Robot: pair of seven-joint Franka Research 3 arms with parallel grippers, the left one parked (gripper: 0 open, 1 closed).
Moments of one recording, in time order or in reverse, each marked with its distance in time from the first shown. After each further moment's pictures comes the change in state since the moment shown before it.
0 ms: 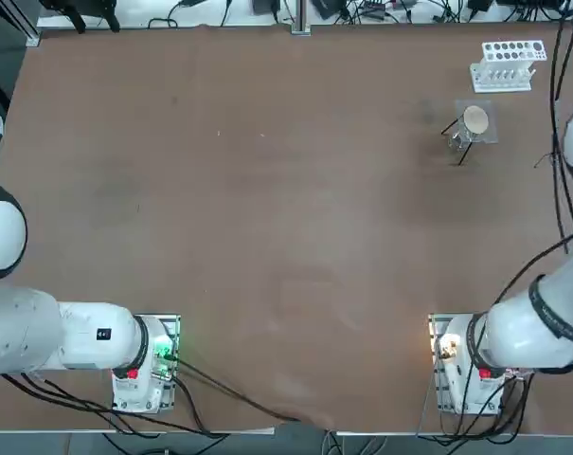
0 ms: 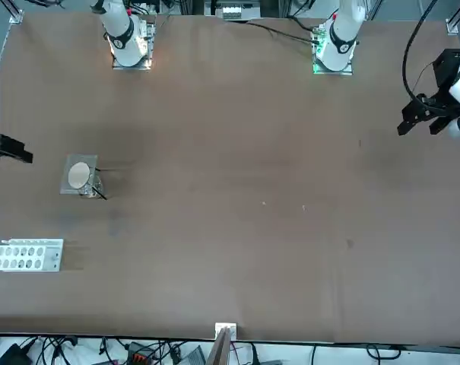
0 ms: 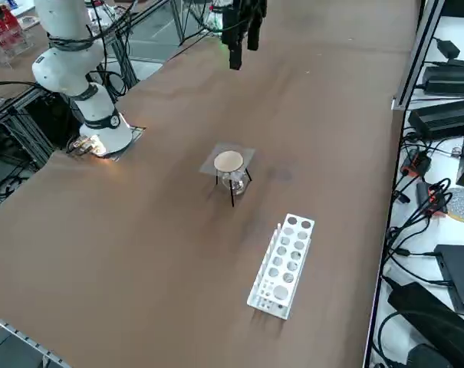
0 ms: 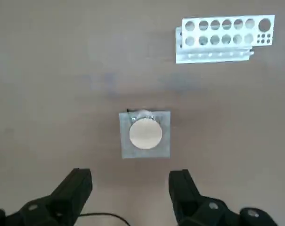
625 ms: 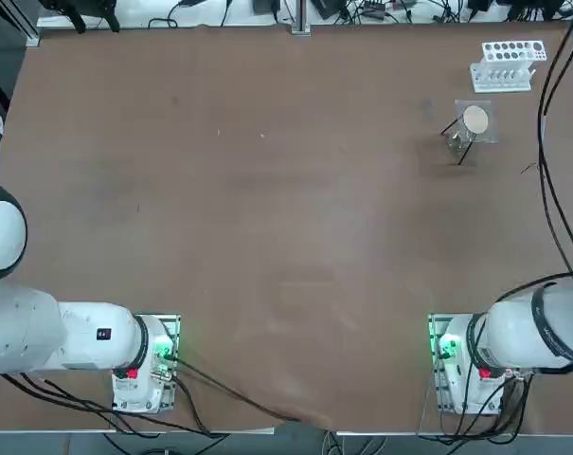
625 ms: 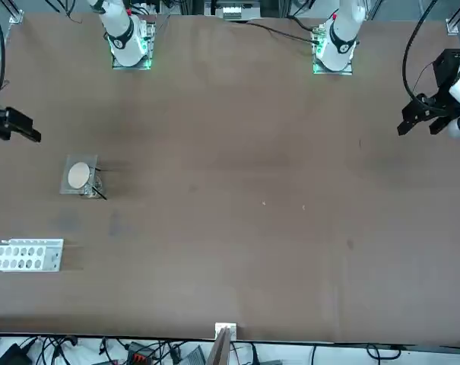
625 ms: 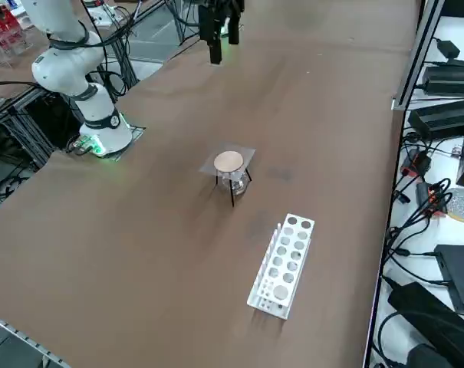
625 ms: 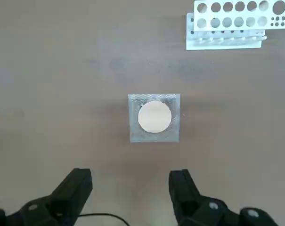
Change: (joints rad) arm -0.015 -0.227 0.046 -0.299 0.001 0.095 0.005
